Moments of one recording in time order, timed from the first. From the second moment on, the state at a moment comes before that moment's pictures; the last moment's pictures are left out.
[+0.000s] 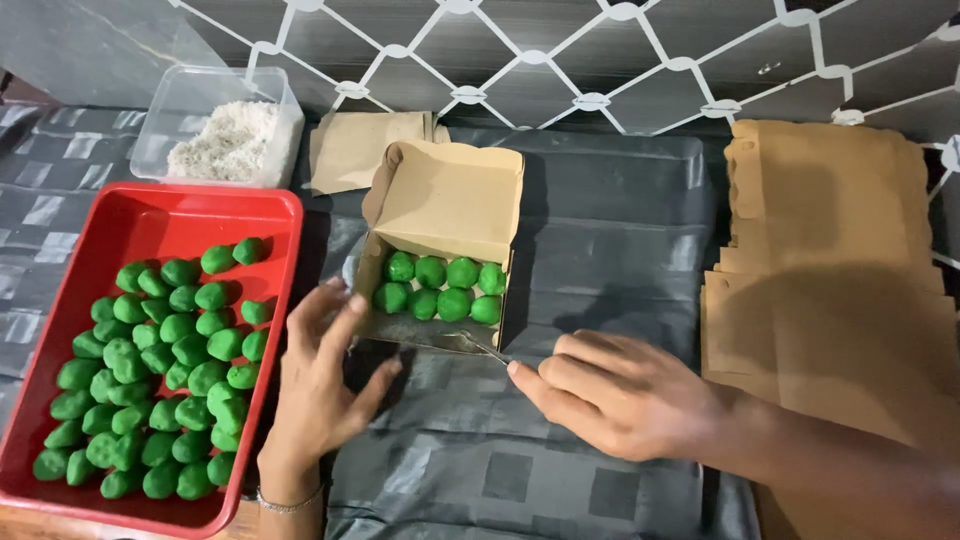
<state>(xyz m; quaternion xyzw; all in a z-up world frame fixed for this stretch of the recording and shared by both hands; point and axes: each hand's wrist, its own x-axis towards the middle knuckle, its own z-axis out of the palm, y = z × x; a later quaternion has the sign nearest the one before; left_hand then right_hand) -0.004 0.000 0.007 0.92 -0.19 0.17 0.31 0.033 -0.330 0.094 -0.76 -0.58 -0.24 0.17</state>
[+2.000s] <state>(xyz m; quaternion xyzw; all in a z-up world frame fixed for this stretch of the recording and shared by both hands) 0.002 0.006 -0.007 0.93 -0.18 0.21 0.23 0.291 -0.046 0.026 -0.82 -0.23 -0.07 0.52</state>
